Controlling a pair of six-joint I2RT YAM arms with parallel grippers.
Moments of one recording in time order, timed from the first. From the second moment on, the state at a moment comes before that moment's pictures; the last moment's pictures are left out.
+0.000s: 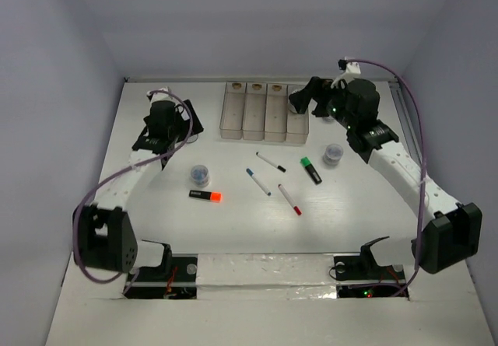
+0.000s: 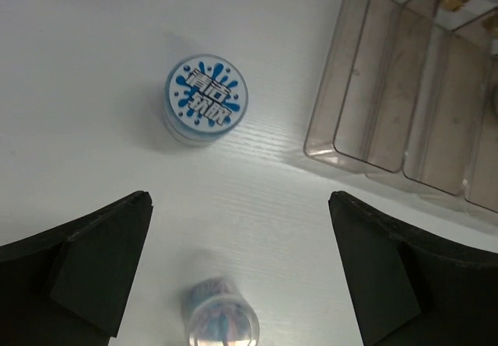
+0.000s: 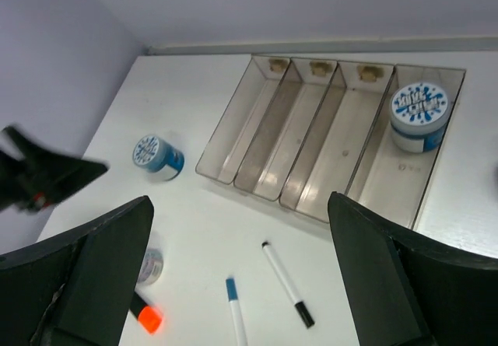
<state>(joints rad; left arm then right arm) -0.18 1.30 0.94 -0.18 -0.14 -0.47 0.36 1.34 1.20 -0.01 -0.14 0.43</state>
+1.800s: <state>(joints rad) -0.62 1.71 1.67 -0.22 -0.18 -0.29 0.37 0.94 1.03 -0.18 0.10 0.37</state>
